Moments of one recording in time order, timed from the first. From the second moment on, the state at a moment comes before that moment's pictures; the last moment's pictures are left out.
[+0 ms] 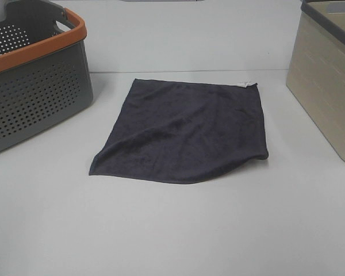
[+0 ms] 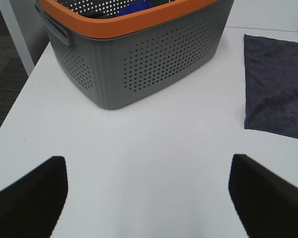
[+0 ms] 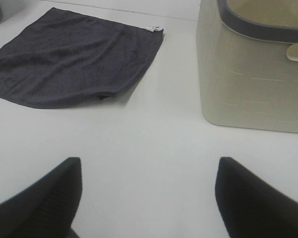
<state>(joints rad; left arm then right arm) 0.09 0.00 -0.51 -0.05 1.05 -0.01 0.07 0.00 -0.50 0.02 1.05 -0.11</state>
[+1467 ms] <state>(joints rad) 0.09 0.00 -0.51 -0.05 1.05 -0.01 0.07 0.00 -0.50 0.04 1.05 -0.13</state>
